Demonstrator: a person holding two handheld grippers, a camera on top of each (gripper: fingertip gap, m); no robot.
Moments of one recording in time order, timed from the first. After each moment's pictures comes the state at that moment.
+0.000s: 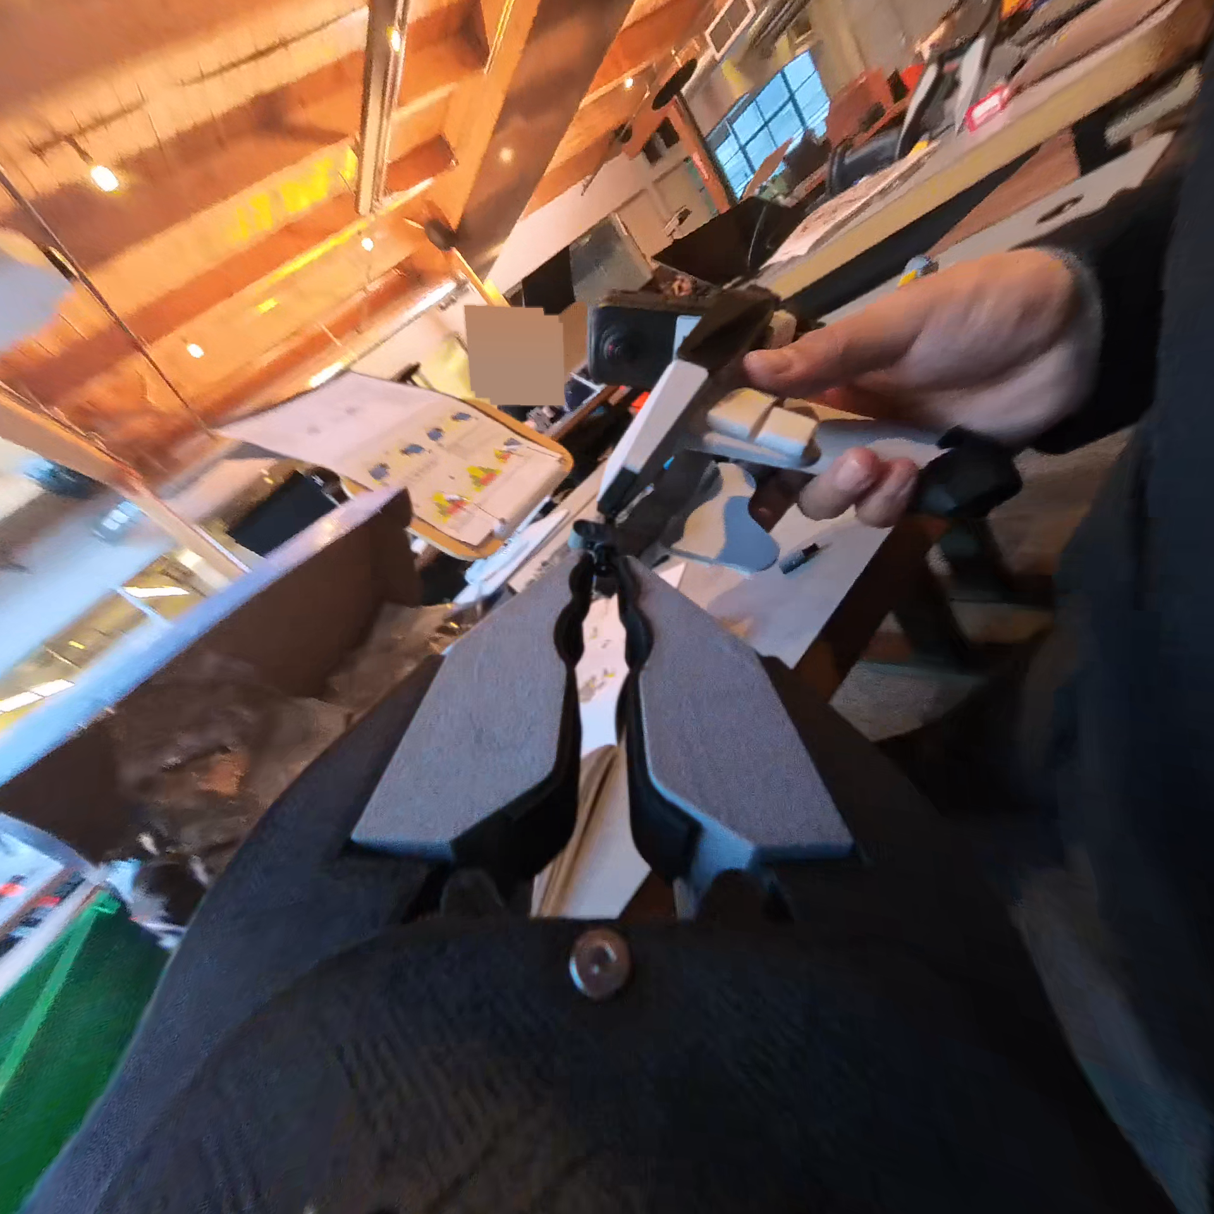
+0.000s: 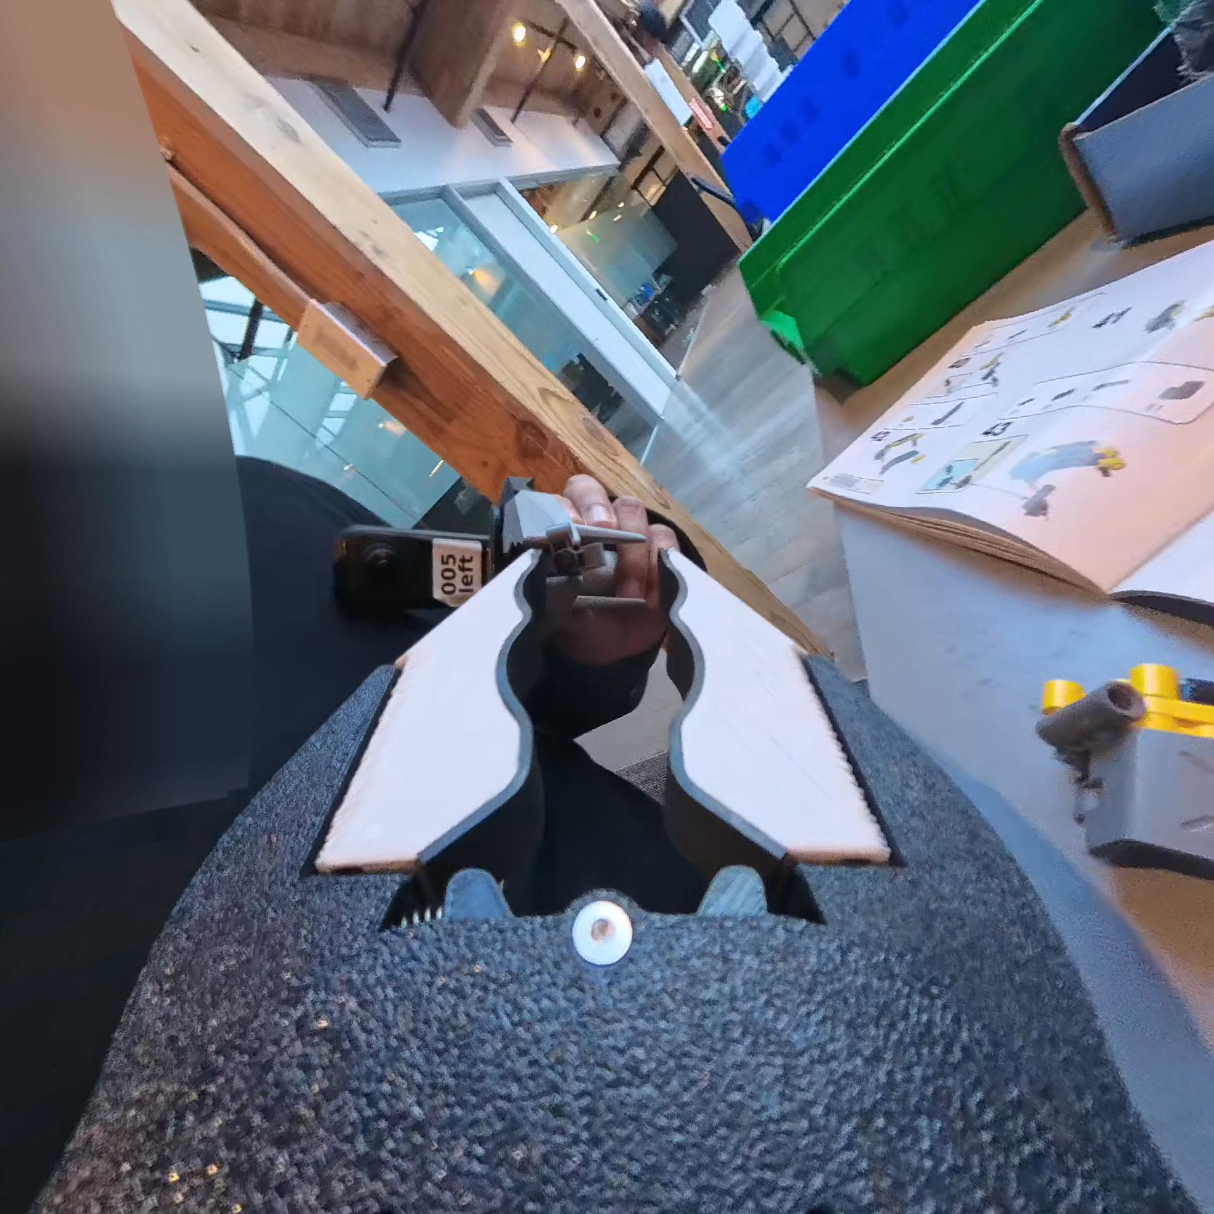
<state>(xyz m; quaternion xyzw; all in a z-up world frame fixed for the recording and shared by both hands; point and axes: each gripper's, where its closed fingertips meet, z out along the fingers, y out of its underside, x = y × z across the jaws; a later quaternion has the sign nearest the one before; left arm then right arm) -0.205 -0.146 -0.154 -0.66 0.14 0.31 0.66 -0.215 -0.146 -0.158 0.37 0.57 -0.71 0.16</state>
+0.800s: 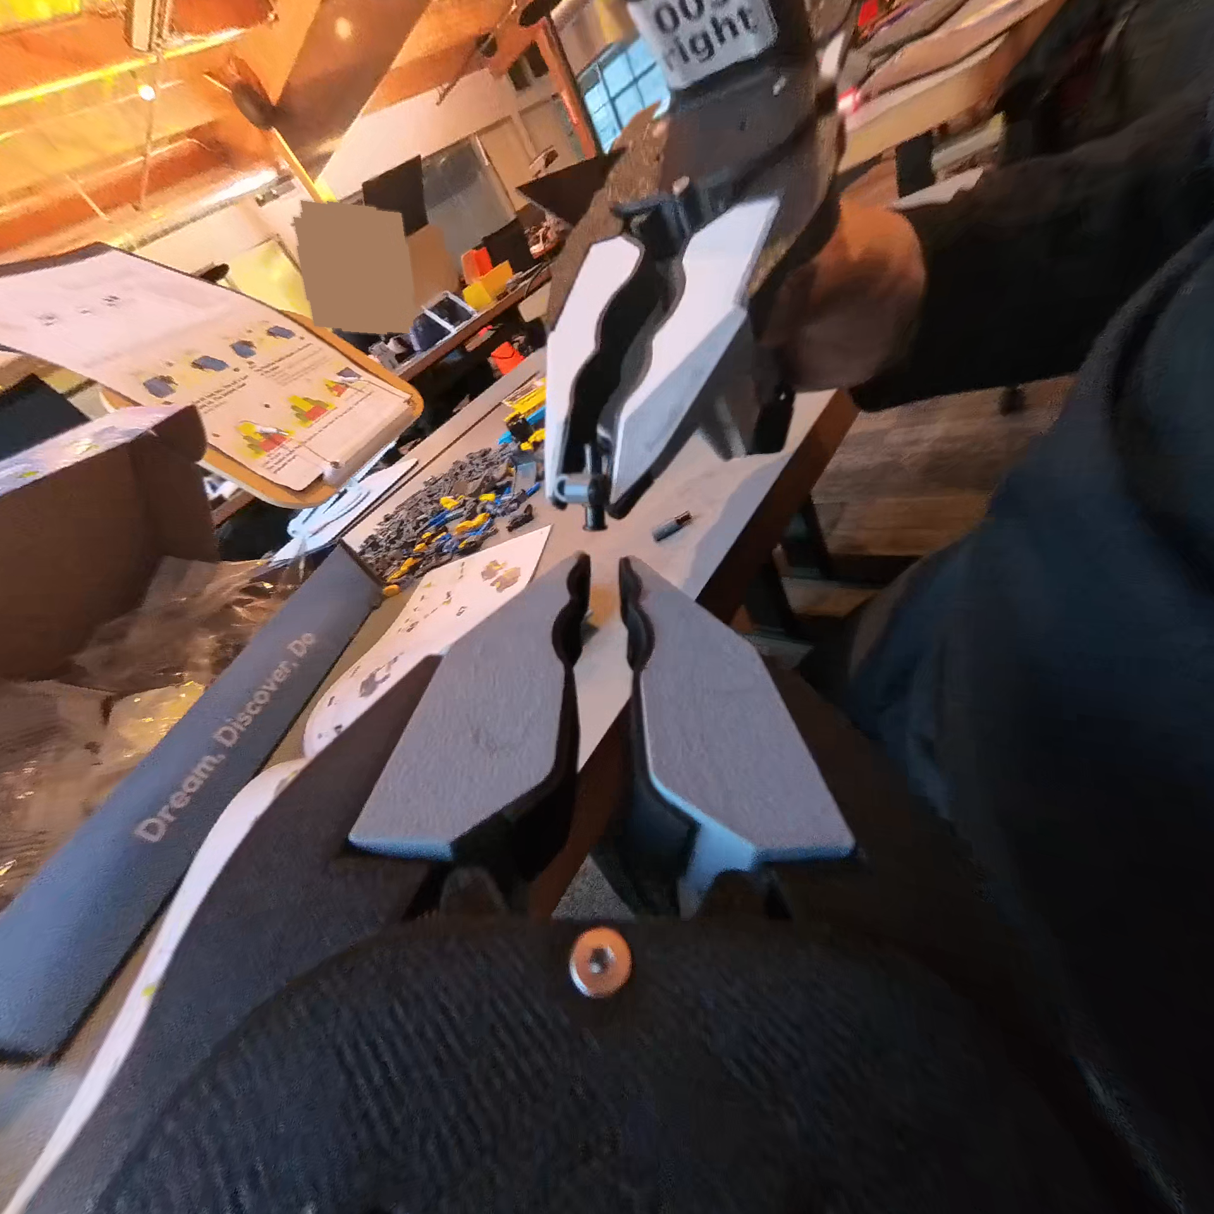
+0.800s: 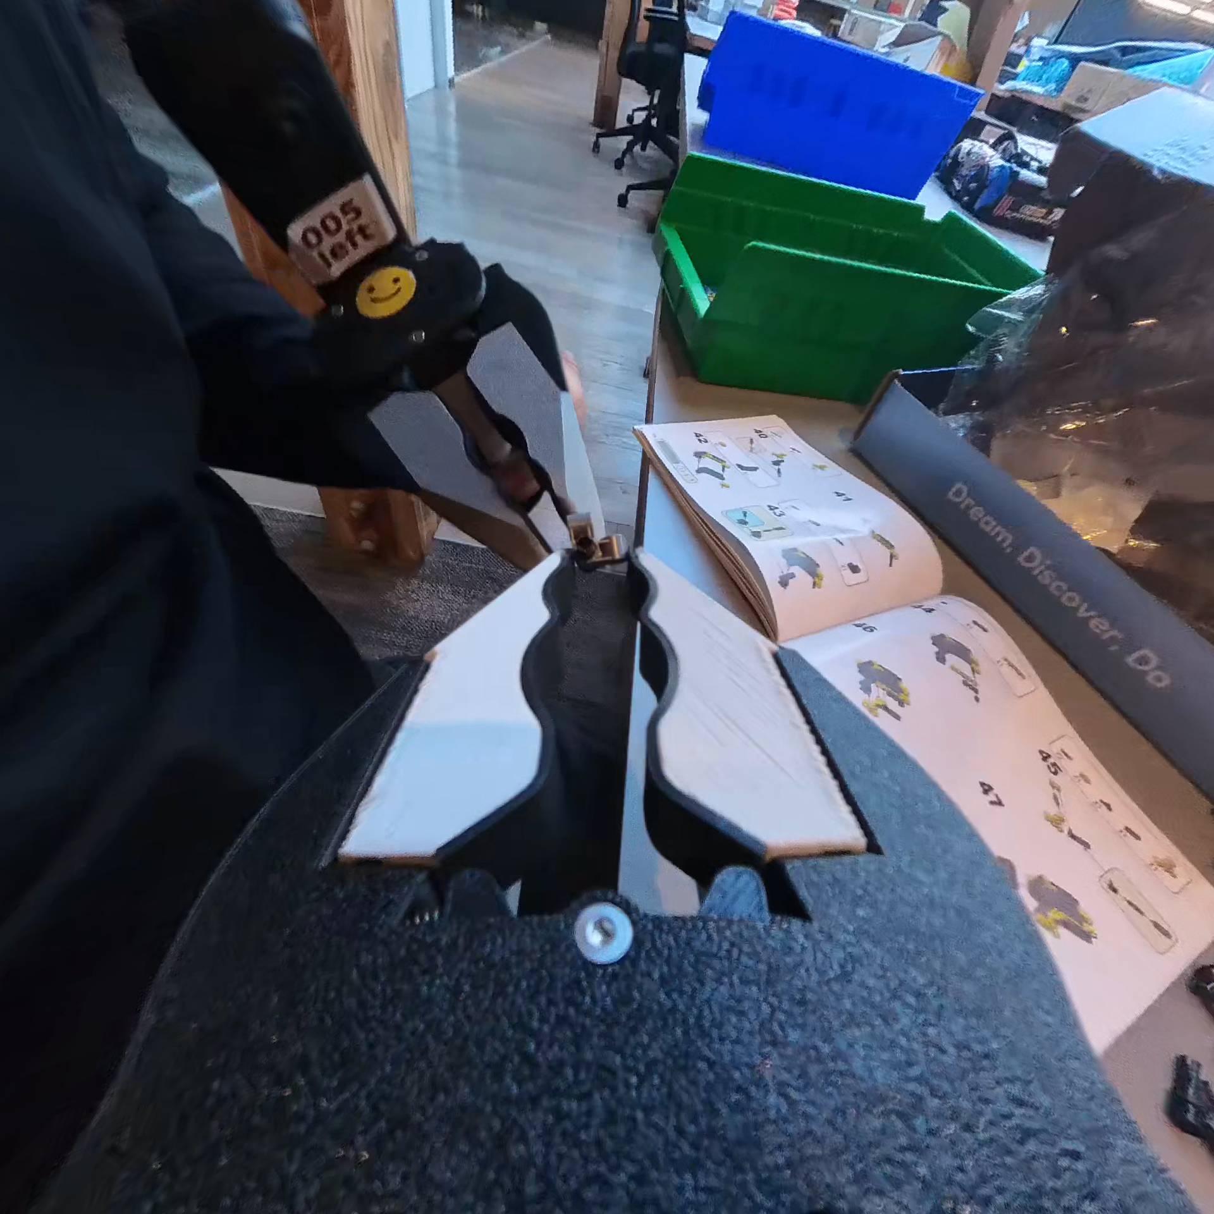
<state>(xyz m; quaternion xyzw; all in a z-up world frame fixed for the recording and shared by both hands) -0.190 -0.125 -0.194 -0.73 0.15 0.18 0.65 -0.195 -0.131 -0.180 0.16 0.79 -0.54 -0.22</state>
